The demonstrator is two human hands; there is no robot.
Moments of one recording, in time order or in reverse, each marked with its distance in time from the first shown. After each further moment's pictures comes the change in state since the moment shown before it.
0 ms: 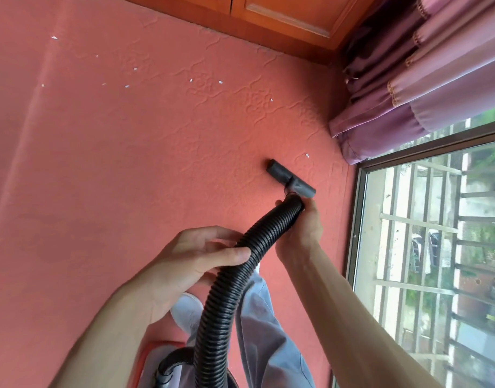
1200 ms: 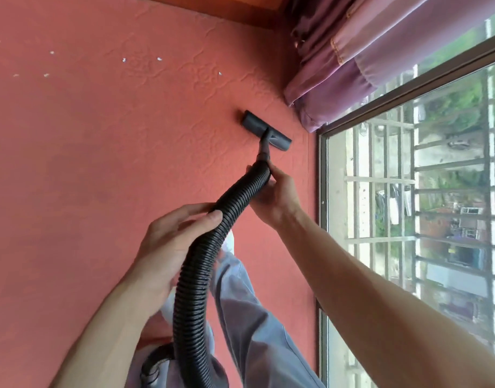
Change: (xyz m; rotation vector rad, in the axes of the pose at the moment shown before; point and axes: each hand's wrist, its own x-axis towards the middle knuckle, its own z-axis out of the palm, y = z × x) left_hand 0.038 -0.008 0.057 -0.213 0.206 0.047; right_hand 0.076 -0.028 -0.038 0.163 -0.385 0.216
